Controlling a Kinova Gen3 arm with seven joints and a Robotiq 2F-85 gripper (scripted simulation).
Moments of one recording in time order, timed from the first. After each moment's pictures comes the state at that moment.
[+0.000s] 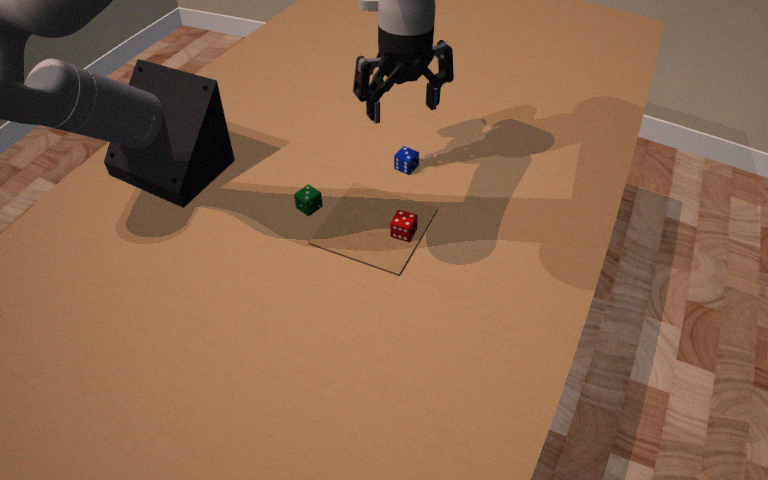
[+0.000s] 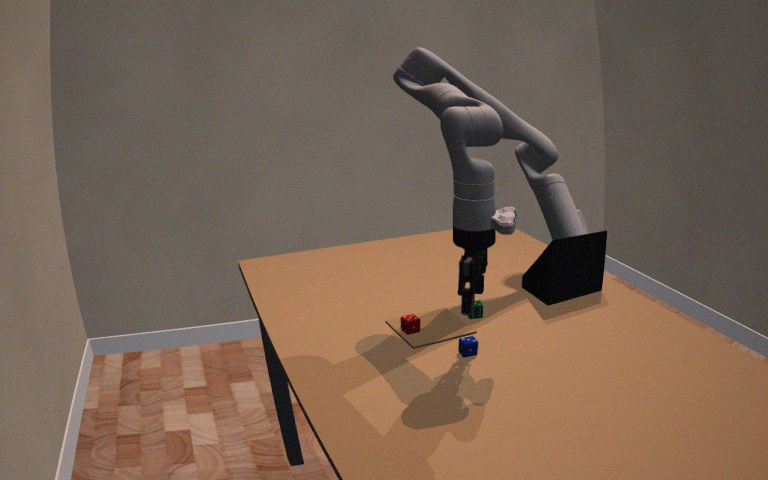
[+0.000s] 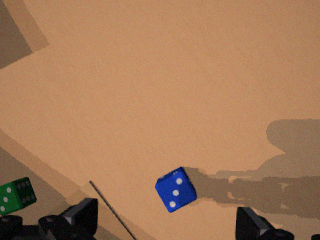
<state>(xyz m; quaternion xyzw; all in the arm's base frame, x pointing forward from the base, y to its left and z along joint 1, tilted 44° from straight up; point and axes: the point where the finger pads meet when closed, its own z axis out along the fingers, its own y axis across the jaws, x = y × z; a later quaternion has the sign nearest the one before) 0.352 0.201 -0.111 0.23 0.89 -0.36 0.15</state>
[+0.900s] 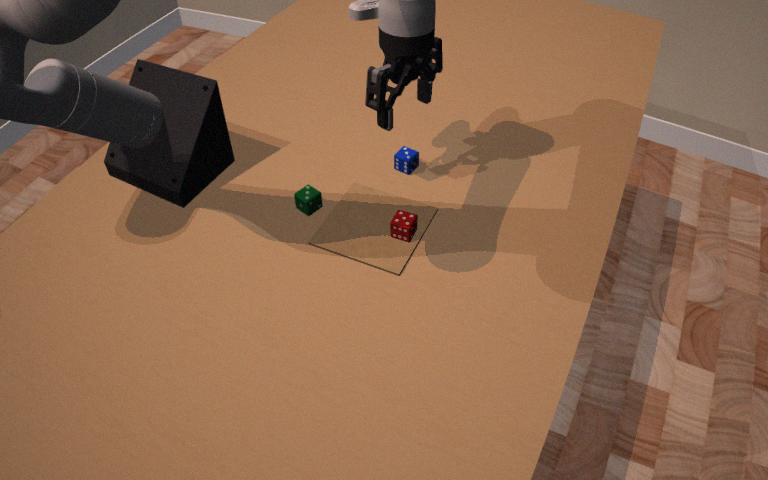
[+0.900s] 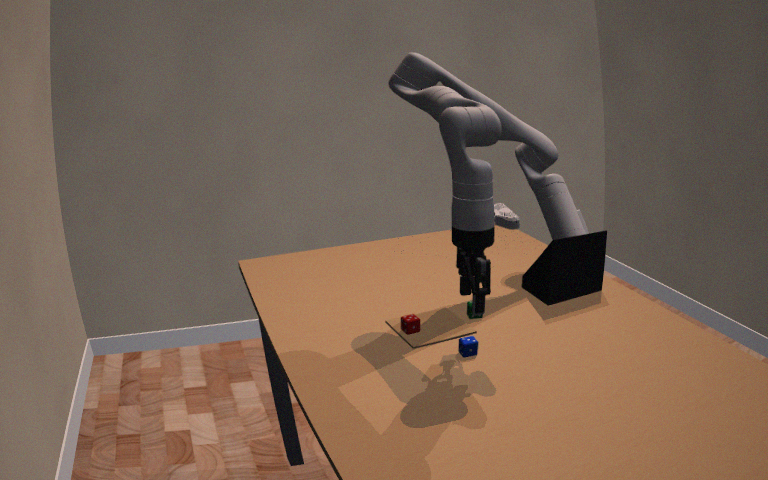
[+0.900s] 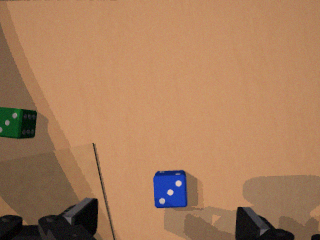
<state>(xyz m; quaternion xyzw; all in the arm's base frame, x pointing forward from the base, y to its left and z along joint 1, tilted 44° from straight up) 0.355 0.201 -0.113 0.01 0.92 -0.37 0.07</state>
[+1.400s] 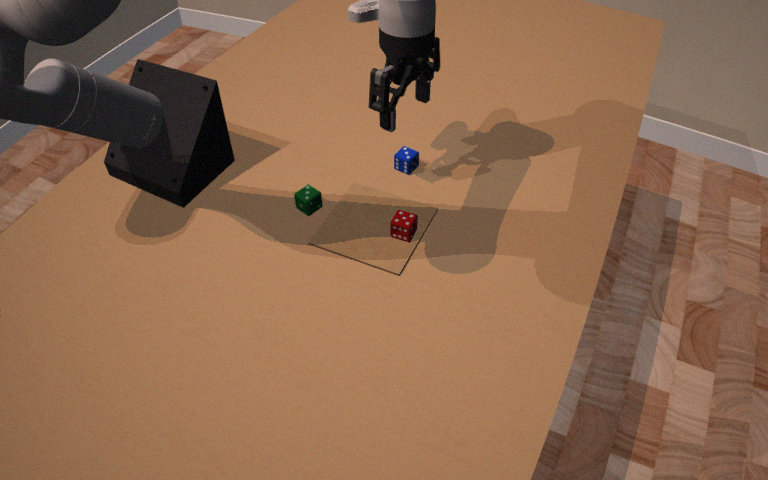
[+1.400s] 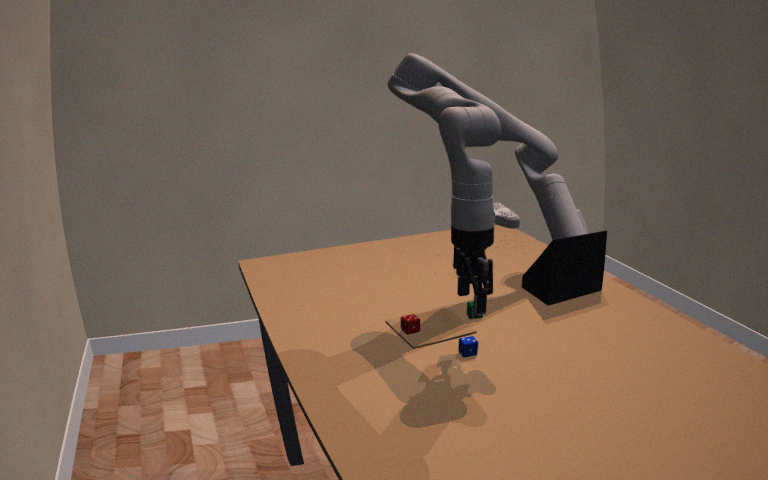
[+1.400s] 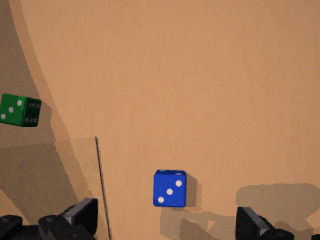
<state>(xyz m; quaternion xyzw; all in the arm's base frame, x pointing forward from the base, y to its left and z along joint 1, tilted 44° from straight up) 0.355 0.201 -0.113 -0.02 0.93 -0.37 0.05</state>
